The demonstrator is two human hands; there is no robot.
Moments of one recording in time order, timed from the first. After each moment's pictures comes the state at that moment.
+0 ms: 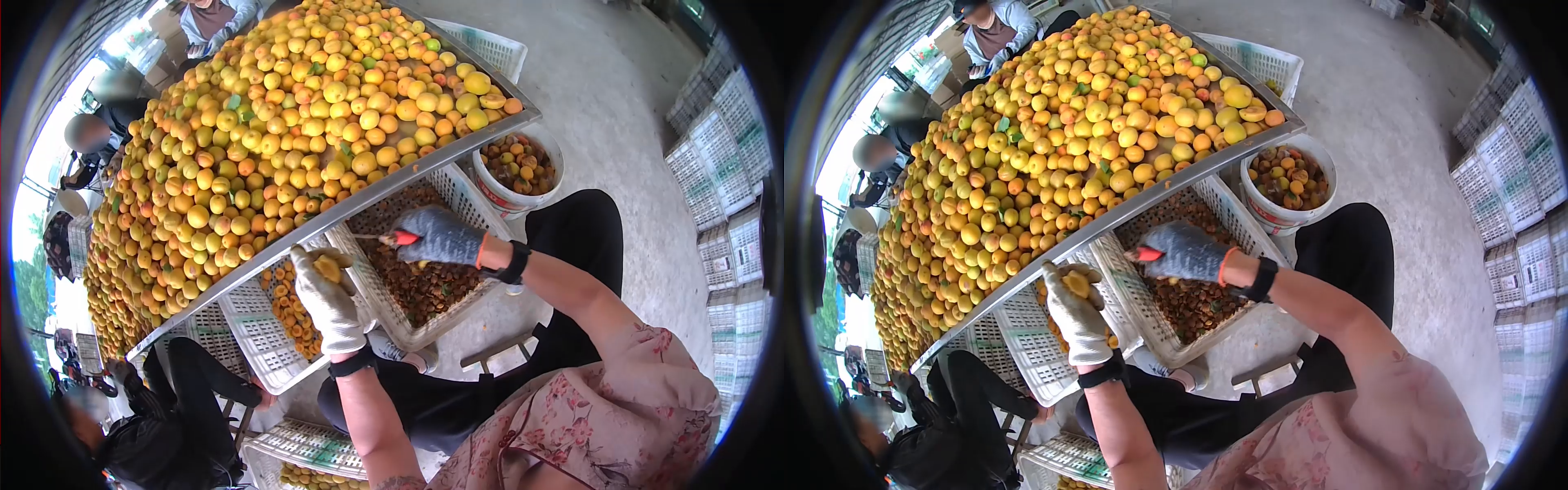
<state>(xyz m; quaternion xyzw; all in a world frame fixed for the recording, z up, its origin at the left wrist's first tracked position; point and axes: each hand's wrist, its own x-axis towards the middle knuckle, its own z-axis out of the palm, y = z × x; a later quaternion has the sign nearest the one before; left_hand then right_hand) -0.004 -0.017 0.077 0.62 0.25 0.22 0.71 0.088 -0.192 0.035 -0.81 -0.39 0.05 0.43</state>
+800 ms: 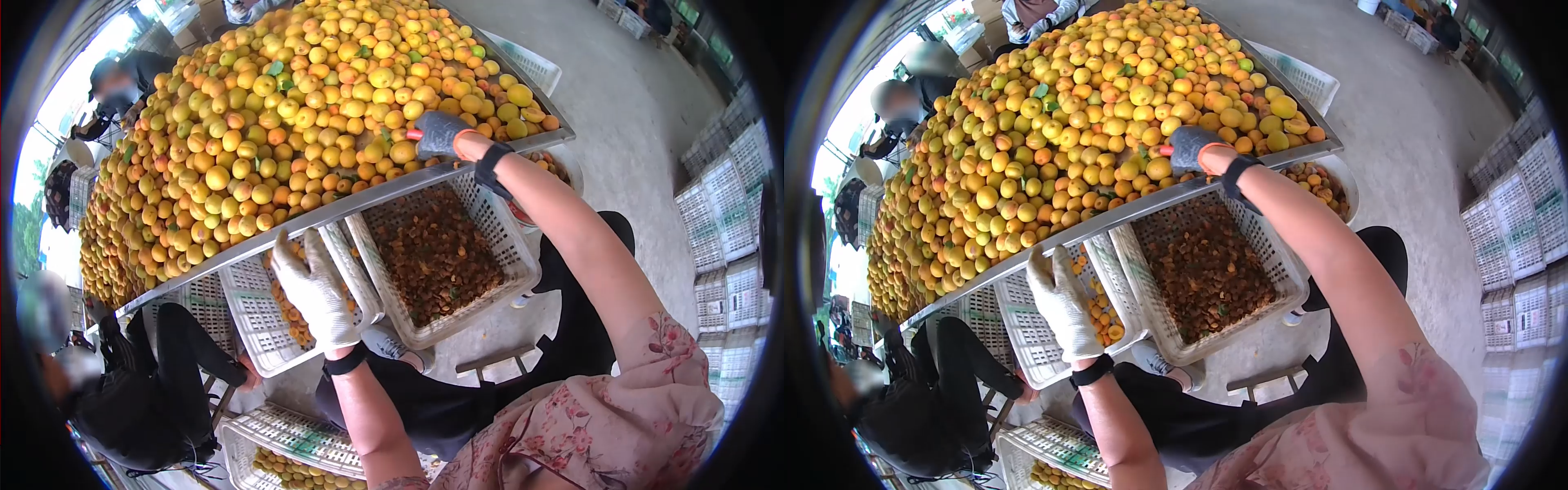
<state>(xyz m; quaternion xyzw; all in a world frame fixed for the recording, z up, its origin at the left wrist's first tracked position) -0.022 0.035 0.068 0.79 0.28 0.35 0.42 0.251 -0.136 0.058 -0.94 -0.28 0.13 0.12</state>
